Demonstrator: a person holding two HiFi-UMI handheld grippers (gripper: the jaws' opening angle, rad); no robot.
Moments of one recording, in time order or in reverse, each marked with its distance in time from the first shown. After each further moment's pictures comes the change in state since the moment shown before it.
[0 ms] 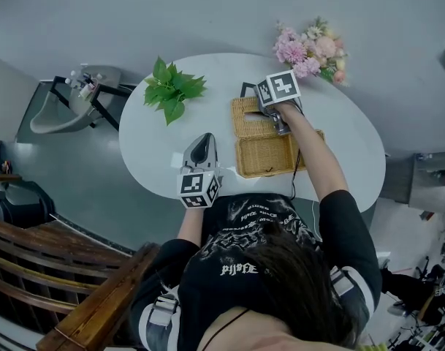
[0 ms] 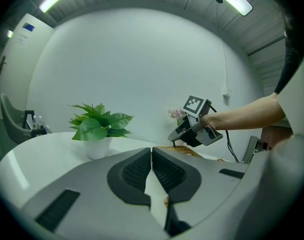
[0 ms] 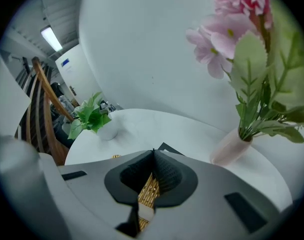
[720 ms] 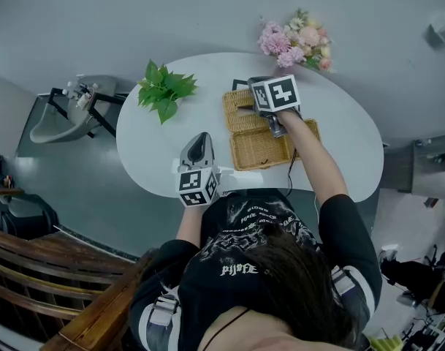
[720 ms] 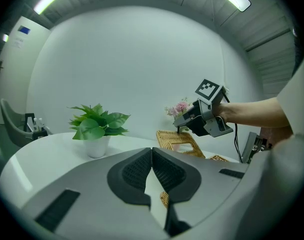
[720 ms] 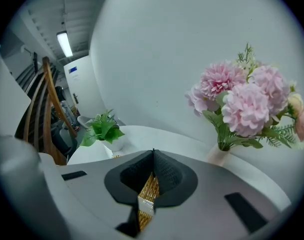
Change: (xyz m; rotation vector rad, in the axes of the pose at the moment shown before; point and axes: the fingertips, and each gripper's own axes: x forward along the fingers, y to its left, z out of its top) left arm -0.013 -0.015 -0.004 0.027 0.034 0.003; right arm -0.068 0.019 0.007 -0.041 -0.220 -0.044
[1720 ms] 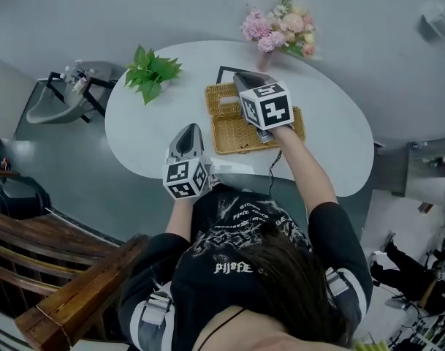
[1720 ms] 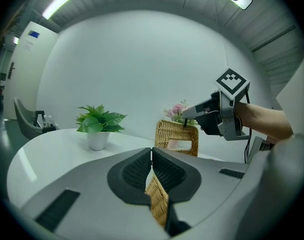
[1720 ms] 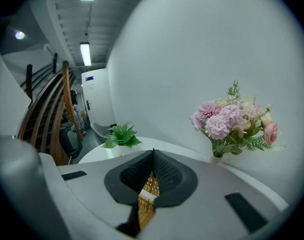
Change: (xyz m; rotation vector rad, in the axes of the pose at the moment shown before) left arm -0.027 -0.049 -0.008 -0.052 -0.013 0.079; right arm -0.086 0.031 -0.013 -0.100 -0.209 0.077
